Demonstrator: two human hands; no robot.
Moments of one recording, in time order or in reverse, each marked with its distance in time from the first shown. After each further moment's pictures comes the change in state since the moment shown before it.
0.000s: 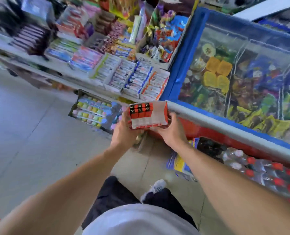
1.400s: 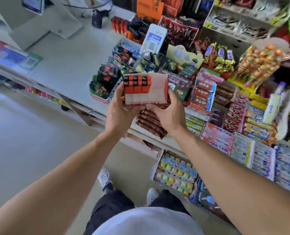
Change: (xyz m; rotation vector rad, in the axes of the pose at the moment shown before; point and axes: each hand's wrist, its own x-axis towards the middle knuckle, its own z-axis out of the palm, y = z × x) left_hand 0.423 -0.160 -0.547 -0.127 0.267 0.218; right_hand 0.271 -0.485 0.466 0.005 0.180 -0.402
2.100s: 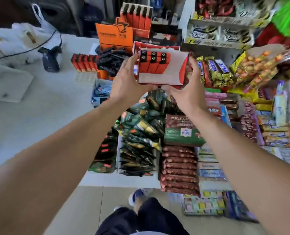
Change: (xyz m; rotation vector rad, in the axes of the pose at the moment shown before) left_hand 0.322 0.057 0.057 0.173 -0.445 0.402; right_hand 0.225 -0.022 0.005 -0.101 0.359 0.194
